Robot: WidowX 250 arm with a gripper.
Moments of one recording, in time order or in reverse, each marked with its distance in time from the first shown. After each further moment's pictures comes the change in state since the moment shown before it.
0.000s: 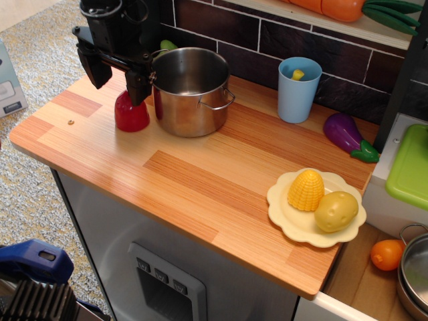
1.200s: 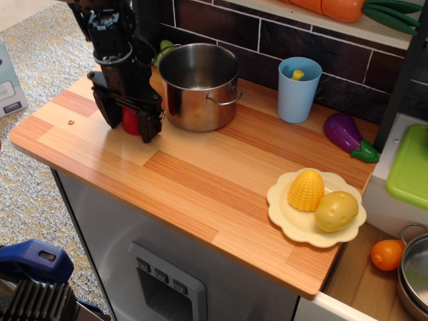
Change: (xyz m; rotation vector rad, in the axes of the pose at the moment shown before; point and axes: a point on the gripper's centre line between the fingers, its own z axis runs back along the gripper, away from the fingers) arm -0.014 -0.016 -0.045 -0.059 0.013 0.003
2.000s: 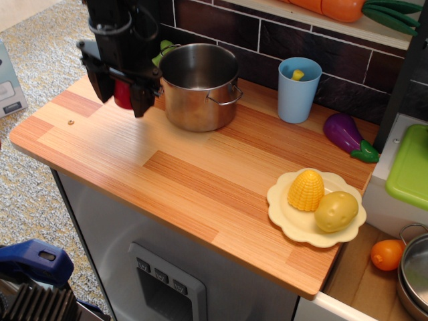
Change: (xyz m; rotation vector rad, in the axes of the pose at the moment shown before) arm 0.001 -0.003 0.056 0.132 -0.016 0.038
